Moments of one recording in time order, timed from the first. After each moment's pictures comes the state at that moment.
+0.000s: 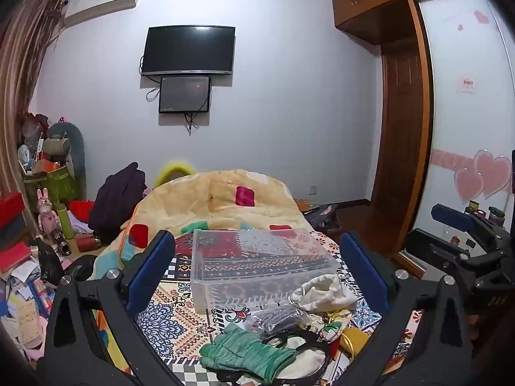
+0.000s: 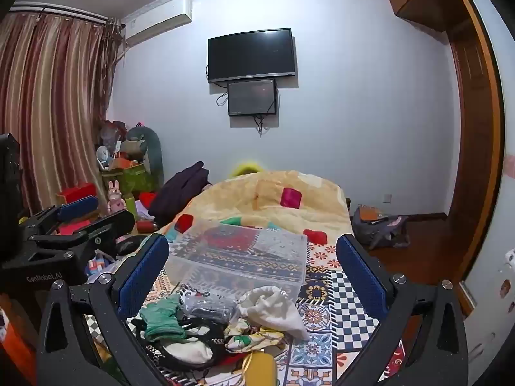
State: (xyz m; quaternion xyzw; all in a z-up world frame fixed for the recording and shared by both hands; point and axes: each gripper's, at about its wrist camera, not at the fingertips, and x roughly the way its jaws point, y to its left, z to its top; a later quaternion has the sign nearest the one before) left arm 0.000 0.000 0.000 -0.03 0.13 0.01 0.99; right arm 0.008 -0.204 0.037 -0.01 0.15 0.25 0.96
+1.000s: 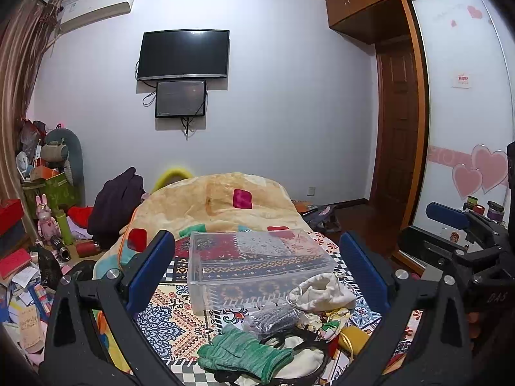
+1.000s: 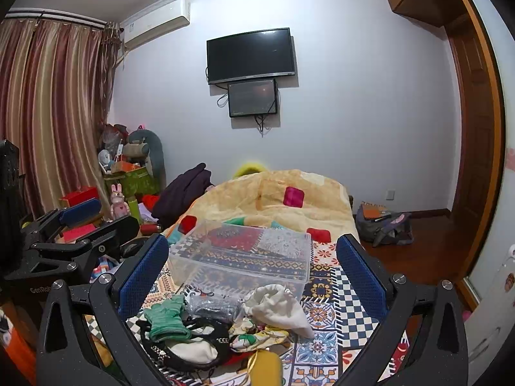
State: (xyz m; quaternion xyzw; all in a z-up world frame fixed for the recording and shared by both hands) left arm -0.005 -0.008 0.001 -0.02 0.12 0.00 0.99; right arm 0.008 -0.203 0.031 0.00 0.16 0.25 0.95
